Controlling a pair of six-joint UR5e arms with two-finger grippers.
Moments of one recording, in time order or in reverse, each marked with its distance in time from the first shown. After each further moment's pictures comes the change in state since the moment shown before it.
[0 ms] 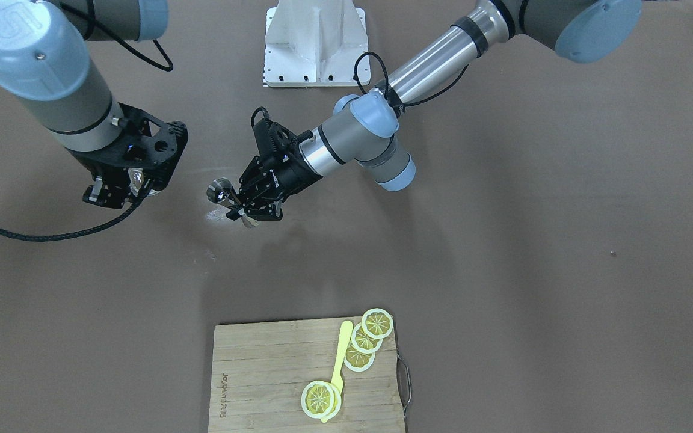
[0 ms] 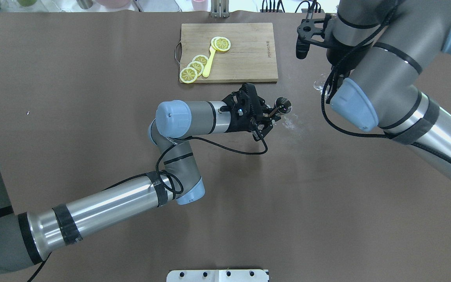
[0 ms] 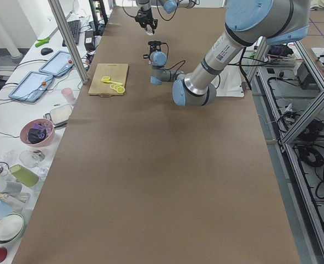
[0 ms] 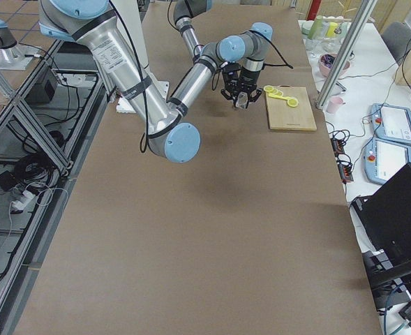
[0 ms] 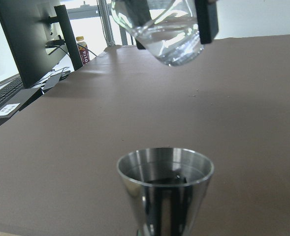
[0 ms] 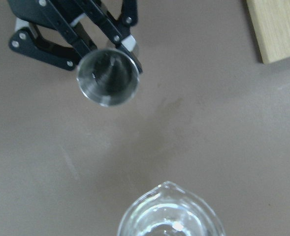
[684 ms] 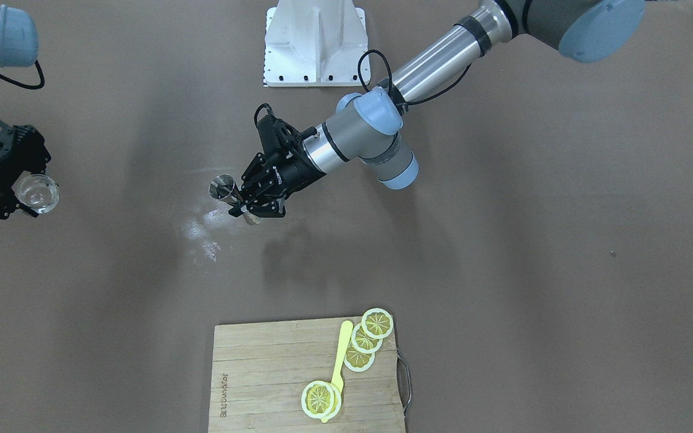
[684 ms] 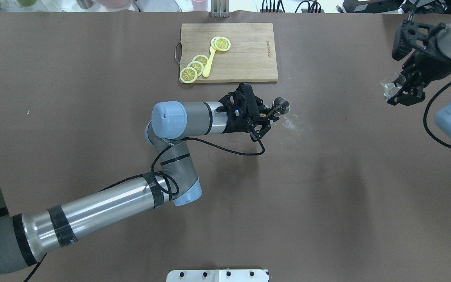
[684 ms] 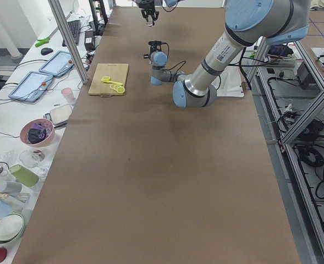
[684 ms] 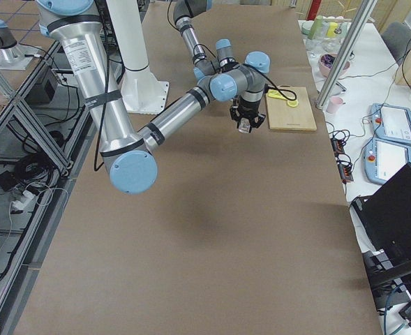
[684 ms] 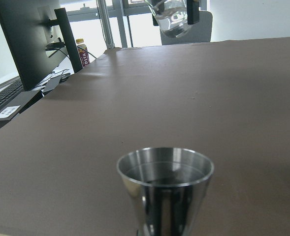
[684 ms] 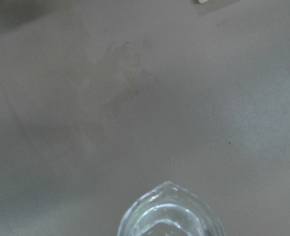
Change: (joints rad) left arm -0.001 0.034 -0.050 -0.002 0.001 -0.002; right arm 0.162 -0.404 0.025 0.540 0.131 0.040
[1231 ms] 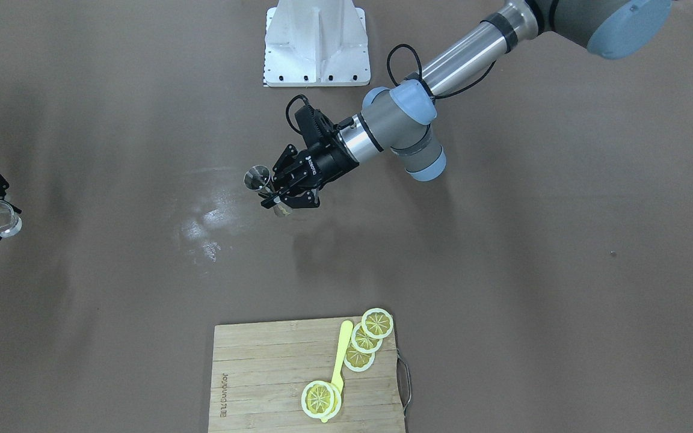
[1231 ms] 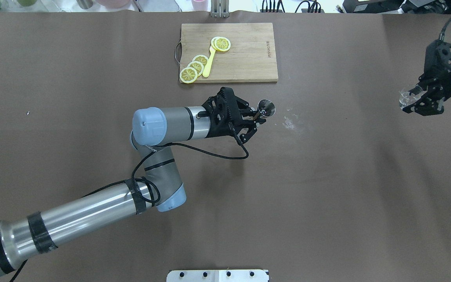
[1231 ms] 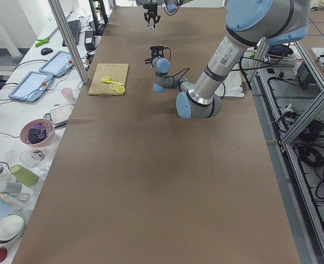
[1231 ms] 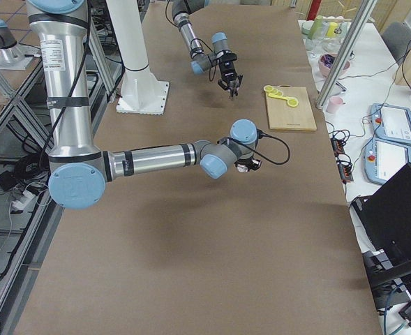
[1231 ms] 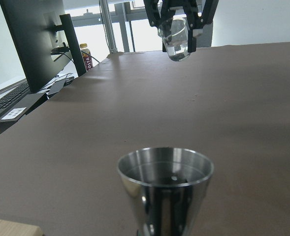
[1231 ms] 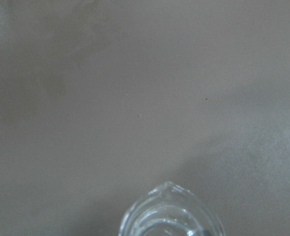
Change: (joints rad) left arm 0.000 0.164 -0.173 -0.012 0.044 -0.032; right arm 0.055 -0.183 -0.266 0.692 0.077 0.141
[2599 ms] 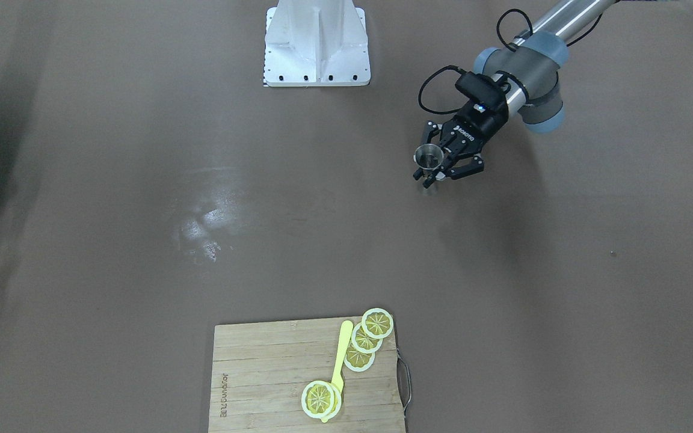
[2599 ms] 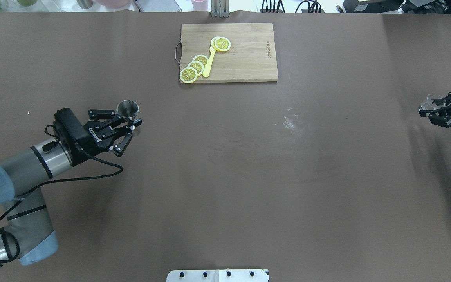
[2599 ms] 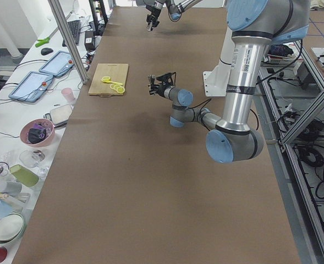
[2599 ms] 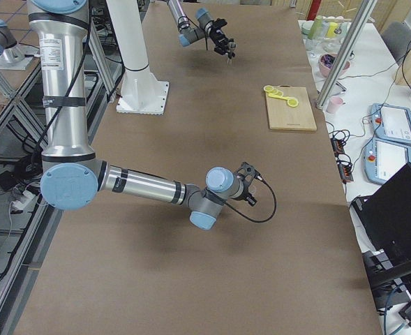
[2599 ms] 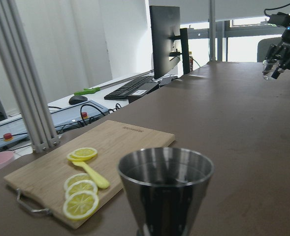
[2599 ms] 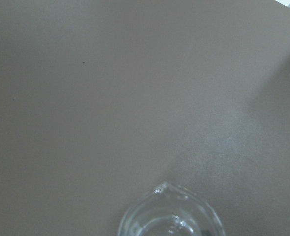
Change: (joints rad) left arm 0.014 0.681 -0.527 -0.085 0.410 -0.211; right arm -0.045 0.004 -0.386 0.697 -0.233 0.604
